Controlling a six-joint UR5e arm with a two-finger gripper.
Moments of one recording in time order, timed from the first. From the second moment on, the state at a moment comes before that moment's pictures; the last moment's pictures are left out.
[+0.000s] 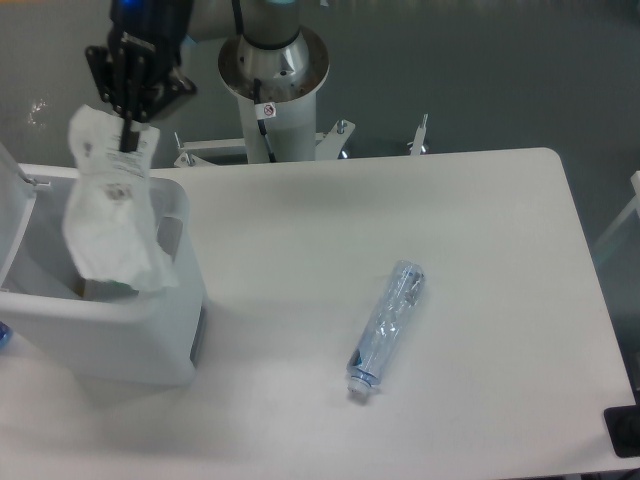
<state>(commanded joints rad) 2.20 -1.34 -1.79 -0.99 1.12 0.71</state>
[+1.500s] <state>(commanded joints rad) 2.28 -1.40 -1.82 -1.01 1.04 0.71</state>
